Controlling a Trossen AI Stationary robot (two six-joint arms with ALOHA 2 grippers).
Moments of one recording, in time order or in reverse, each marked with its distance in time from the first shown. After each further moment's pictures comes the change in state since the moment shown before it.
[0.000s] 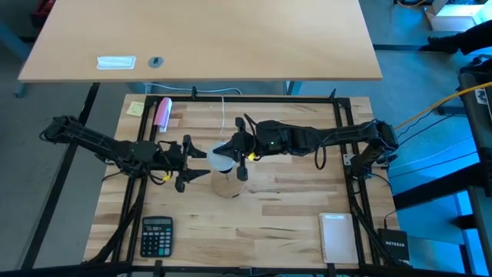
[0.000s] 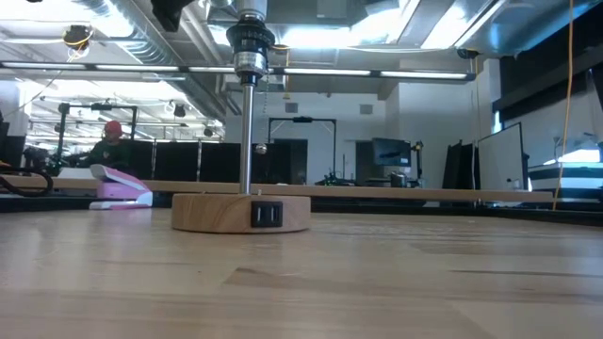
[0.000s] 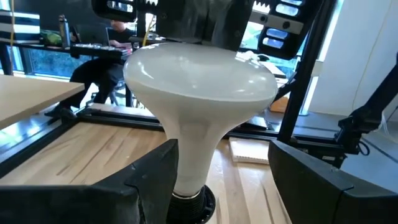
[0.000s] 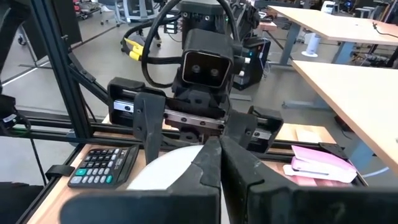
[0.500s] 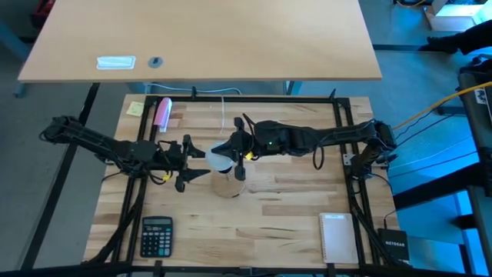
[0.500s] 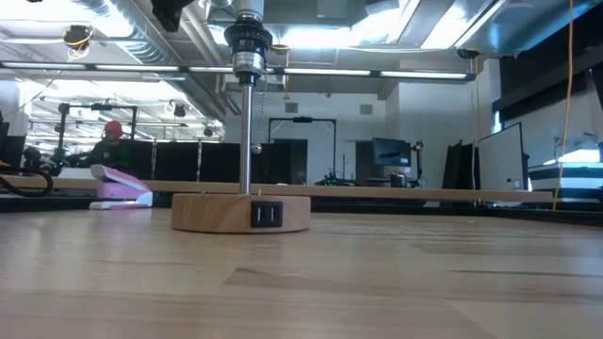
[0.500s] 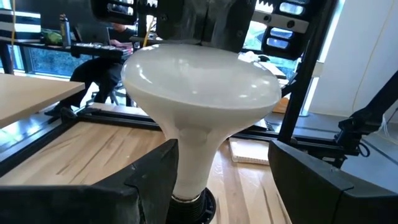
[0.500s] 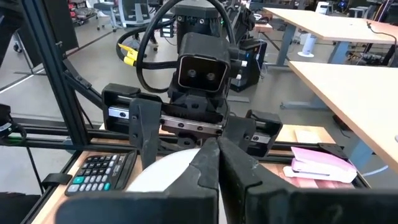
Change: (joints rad) left arm 0.000 0.000 0.001 0.000 -0.001 -0.007; right arm 0.001 0.041 0.005 -0.012 0.015 0.023
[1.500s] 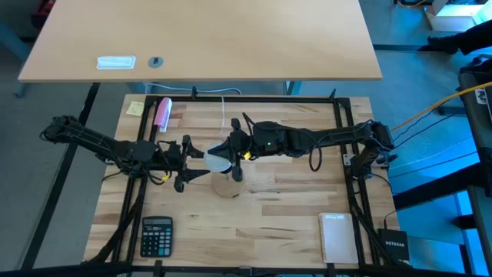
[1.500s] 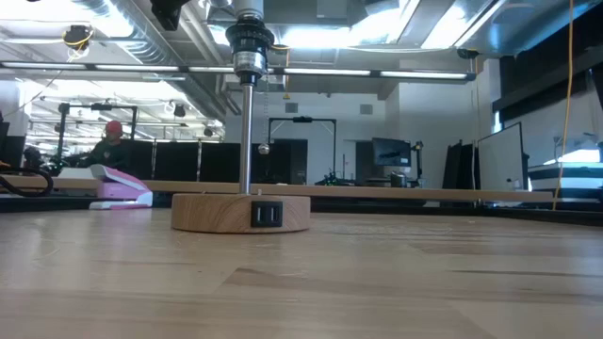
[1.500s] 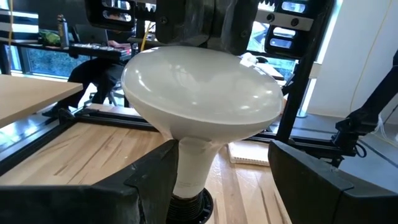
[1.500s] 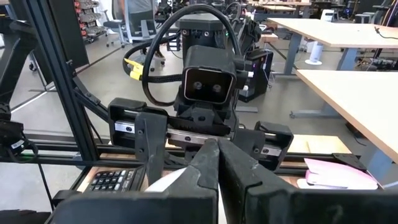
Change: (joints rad) left arm -0.004 -0.006 0.000 0.002 0.000 0.000; right arm 0.000 -0.020 0.014 0.097 -0.035 0.047
